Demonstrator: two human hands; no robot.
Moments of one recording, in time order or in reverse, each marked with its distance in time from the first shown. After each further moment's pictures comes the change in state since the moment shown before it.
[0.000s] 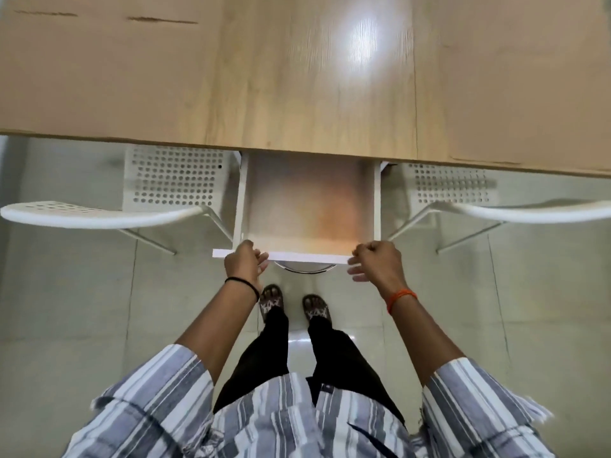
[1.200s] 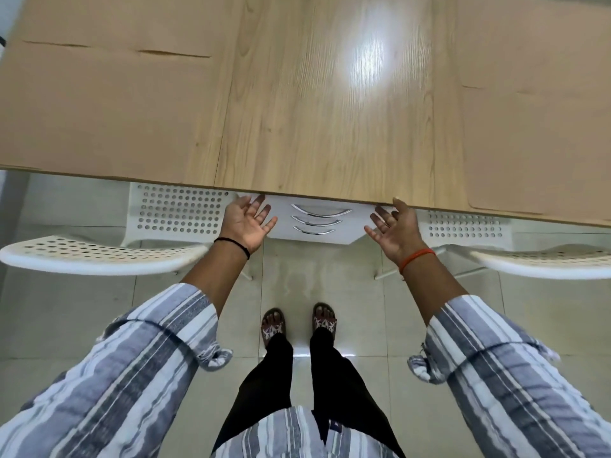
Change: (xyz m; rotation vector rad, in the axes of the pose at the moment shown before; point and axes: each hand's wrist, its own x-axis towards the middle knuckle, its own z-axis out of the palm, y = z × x) left_hand 0.069 0.133 0.075 -0.365 -0.430 -0.066; right_hand 0.120 -0.125 -0.003 0.877 -0.112 0.203
